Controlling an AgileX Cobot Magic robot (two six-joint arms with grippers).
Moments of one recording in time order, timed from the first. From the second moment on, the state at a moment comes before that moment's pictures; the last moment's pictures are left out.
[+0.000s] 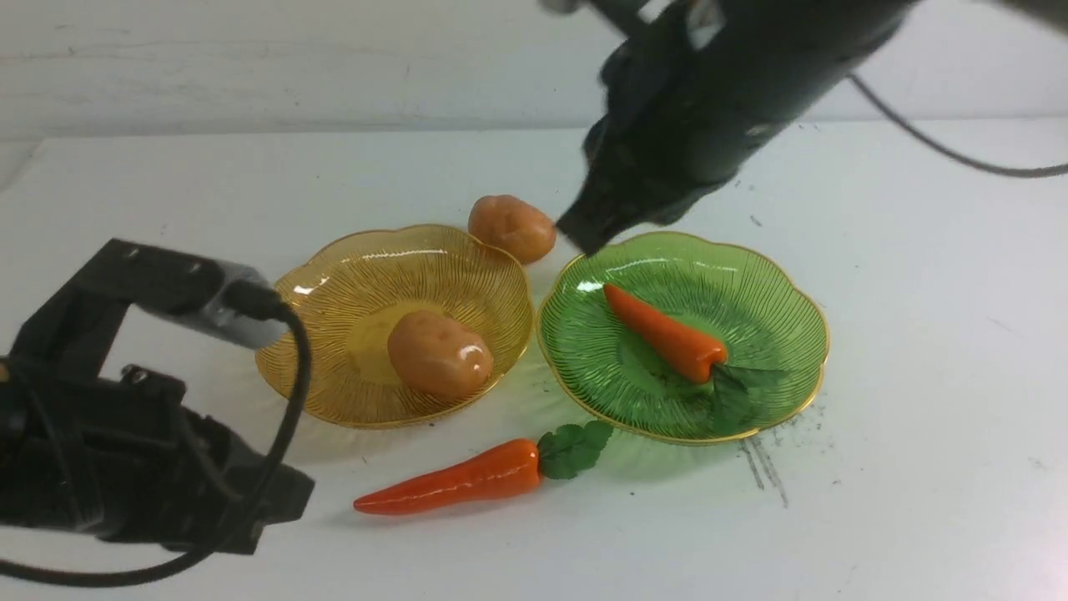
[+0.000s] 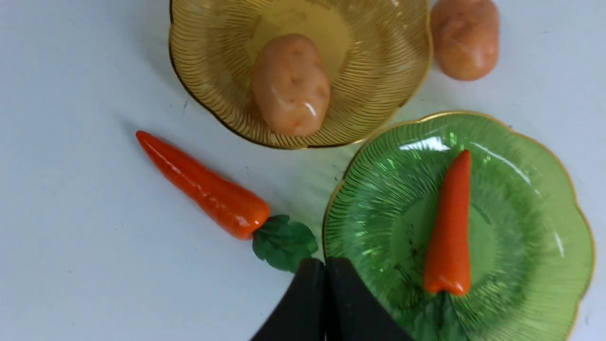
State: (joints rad) right arm 0.69 1.59 -1.76 0.00 1.25 -0.14; left arm -0.17 1.06 -0.86 -0.57 1.04 0.55
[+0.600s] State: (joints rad) right arm 0.26 0.88 -1.02 0.22 1.27 -0.13; left arm -0.54 1.65 -1.19 -0.26 0.91 0.60
